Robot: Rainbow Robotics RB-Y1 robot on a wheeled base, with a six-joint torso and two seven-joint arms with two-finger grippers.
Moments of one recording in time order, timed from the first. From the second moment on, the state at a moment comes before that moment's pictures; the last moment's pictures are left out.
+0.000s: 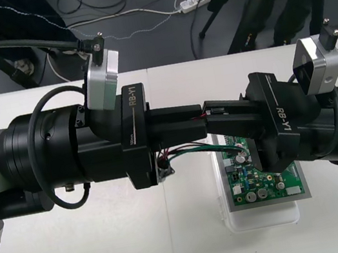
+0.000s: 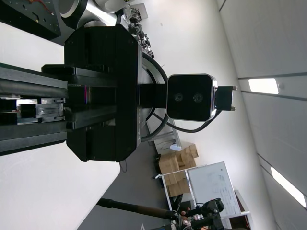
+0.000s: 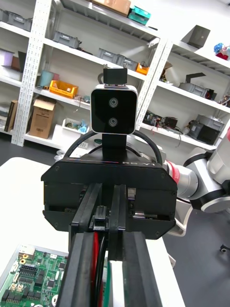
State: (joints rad) right arm -0.03 -0.53 0.10 -2.17 0.97 -1.02 -0.38; left arm -0.24 0.45 -0.17 -2.21 -1.31 -1.11 0.76
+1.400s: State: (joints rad) right arm -0.02 -0.55 0.02 -2.17 1.00 -1.14 -0.38; left arm -0.24 0.46 -0.16 -2.20 -1.30 -1.11 0.76
